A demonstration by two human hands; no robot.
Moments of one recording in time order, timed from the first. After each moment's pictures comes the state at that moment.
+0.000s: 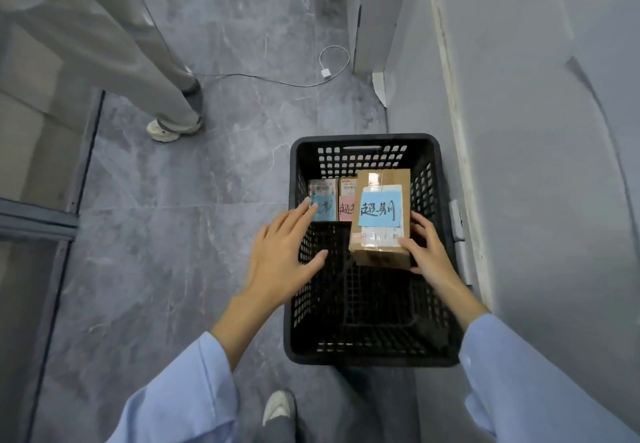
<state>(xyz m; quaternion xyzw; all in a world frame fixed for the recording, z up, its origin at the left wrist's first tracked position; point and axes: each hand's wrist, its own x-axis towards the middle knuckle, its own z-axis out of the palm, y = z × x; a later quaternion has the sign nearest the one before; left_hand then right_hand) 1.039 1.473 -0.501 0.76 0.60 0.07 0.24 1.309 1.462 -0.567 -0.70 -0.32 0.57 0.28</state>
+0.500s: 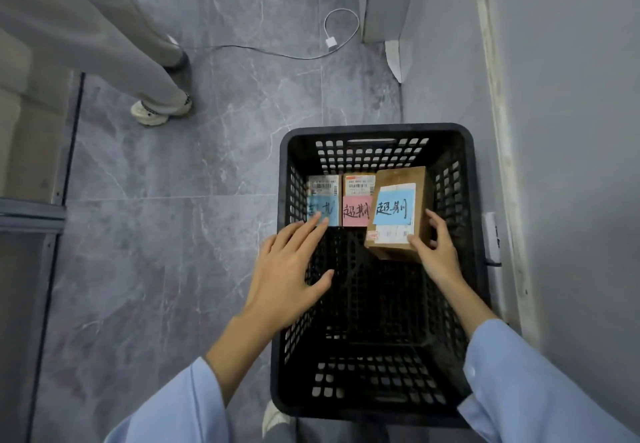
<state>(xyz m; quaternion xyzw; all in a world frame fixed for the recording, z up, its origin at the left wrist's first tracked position) 1.055 1.511 -0.583 0.78 0.59 -0.01 0.23 1.329 1.519 -0.690 -0.77 -0.33 0.50 0.23</state>
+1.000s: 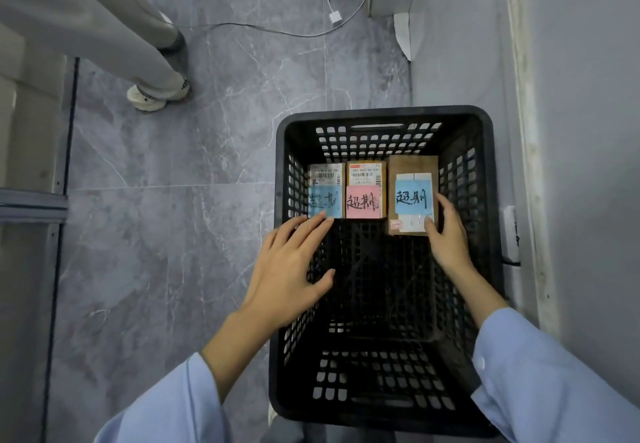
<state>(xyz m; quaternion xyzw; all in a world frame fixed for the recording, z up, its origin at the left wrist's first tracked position) 1.056 1.519 -0.602 0.78 0.57 -0.04 0.23 1.338 1.537 -0.726 -0.77 -0.38 0.46 0.24</state>
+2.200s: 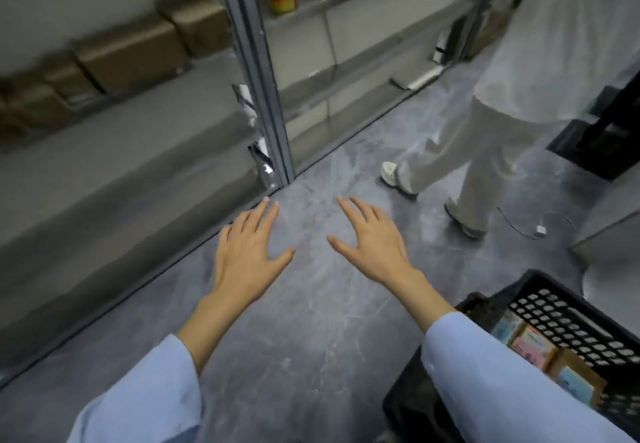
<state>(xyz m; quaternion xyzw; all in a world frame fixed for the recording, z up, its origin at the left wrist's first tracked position) 0.711 1.220 -0.343 0.41 0.91 0.07 0.01 0.844 1.408 -0.376 -0.25 -0.95 0.19 0.06</state>
